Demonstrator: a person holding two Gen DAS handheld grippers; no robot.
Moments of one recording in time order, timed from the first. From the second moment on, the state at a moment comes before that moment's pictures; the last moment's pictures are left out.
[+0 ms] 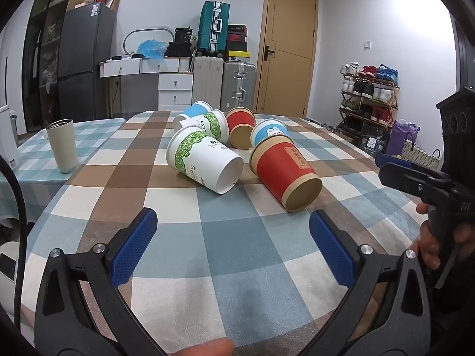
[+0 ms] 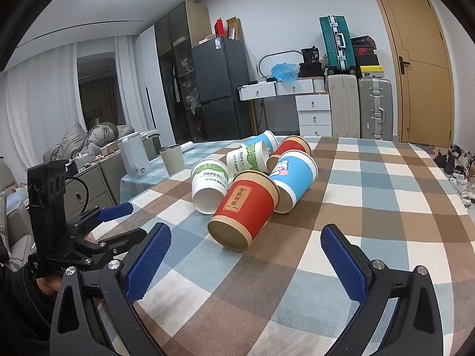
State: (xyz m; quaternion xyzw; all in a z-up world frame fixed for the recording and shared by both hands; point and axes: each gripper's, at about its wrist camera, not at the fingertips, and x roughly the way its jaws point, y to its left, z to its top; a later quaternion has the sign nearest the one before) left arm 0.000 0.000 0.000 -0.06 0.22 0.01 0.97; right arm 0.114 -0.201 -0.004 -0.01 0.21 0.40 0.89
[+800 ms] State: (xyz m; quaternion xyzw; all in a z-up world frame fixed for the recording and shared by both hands) left arm -0.001 0.000 0.000 -0.06 0.22 0.01 0.97; right arm 0.115 -0.200 -0.005 -0.01 0.22 0.40 0.89
